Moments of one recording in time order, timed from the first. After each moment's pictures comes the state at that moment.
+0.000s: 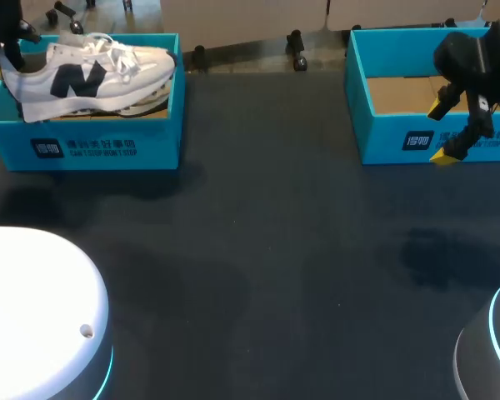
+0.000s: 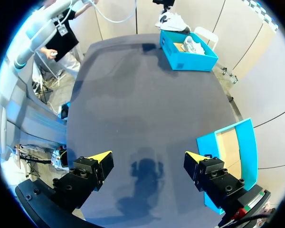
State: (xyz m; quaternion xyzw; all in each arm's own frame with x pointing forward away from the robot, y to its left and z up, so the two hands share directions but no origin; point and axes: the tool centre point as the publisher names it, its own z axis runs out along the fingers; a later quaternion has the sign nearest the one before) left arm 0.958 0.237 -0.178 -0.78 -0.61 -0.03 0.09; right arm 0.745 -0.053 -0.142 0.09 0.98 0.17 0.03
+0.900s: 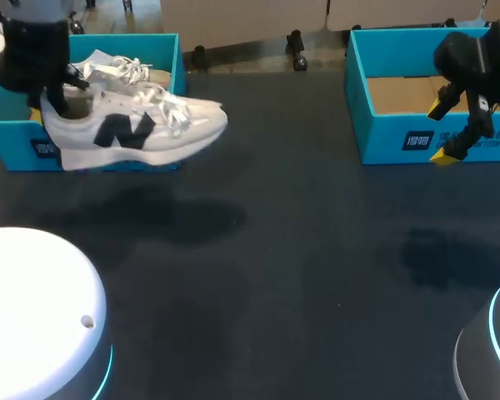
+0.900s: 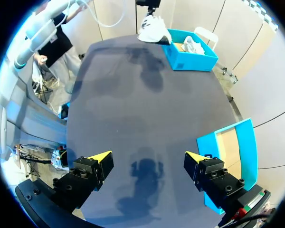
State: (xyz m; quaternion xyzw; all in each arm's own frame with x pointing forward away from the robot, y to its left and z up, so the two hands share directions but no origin) left arm 0.851 0.145 -0.189 -0.80 -0.59 -0.02 0.11; right arm 0.745 -0.053 -0.142 0.09 0.98 0.17 0.03
